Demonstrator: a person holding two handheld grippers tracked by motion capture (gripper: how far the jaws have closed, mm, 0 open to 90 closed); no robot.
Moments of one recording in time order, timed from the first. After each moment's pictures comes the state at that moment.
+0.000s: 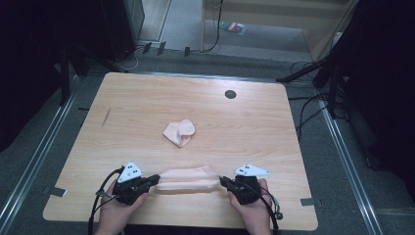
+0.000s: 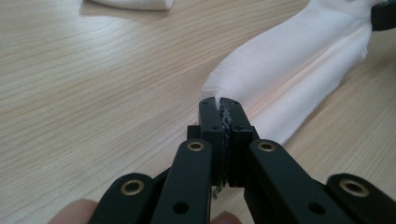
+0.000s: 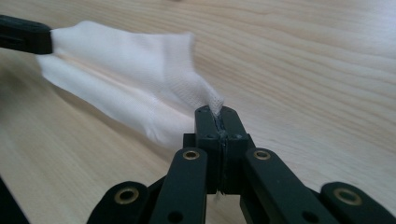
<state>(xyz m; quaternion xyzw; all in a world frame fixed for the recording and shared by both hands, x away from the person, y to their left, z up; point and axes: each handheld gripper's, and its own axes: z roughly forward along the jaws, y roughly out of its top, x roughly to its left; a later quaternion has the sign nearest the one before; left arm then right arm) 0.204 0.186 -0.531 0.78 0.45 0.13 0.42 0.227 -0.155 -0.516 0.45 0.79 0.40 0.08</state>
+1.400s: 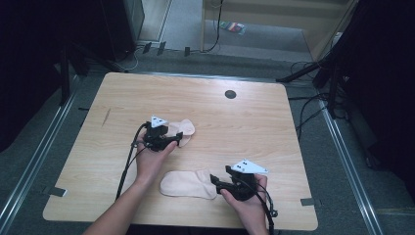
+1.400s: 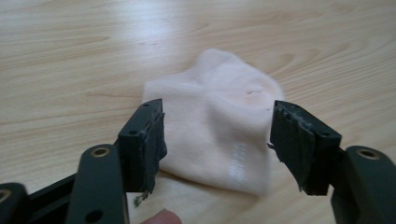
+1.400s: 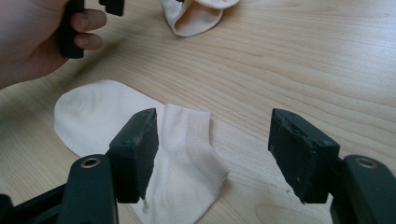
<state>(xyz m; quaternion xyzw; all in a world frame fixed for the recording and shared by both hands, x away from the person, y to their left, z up) 0.358 0.138 -0.529 0.72 0.54 0.19 0.39 0.235 -0.145 -0.512 0.45 0.77 0.44 0.11</state>
